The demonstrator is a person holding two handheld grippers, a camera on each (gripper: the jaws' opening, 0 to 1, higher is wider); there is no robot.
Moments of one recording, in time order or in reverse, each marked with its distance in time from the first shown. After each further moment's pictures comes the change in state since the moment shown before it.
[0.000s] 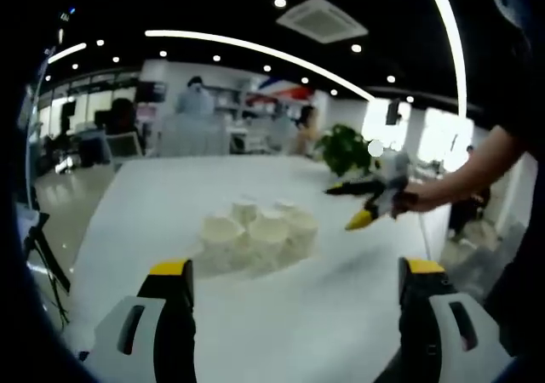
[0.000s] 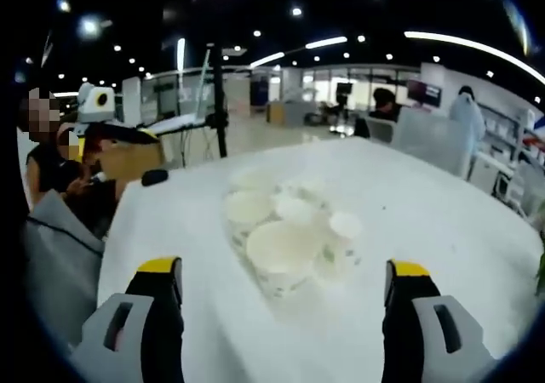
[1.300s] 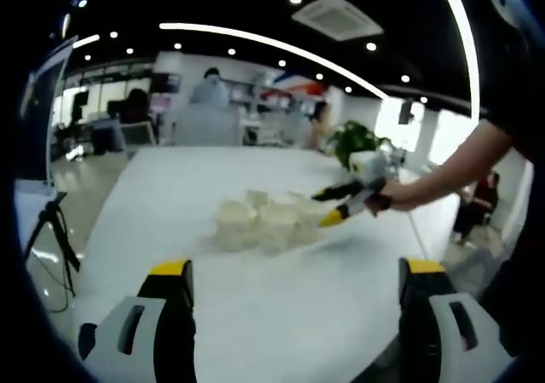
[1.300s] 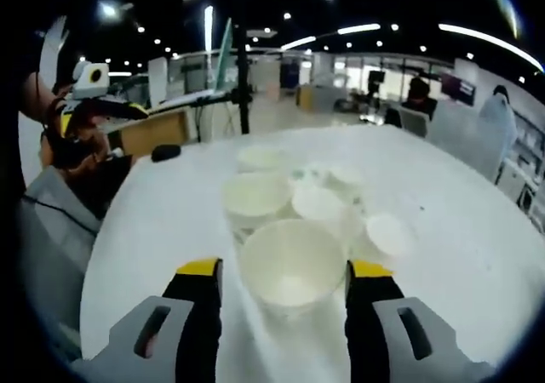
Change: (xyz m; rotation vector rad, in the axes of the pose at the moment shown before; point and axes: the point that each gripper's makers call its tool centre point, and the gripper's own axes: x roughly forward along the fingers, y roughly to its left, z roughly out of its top) left arm -0.029 0.005 -0.018 -0.044 0.026 0.062; right arm 0.056 0.006 -0.015 -0.069 0.086 0.127
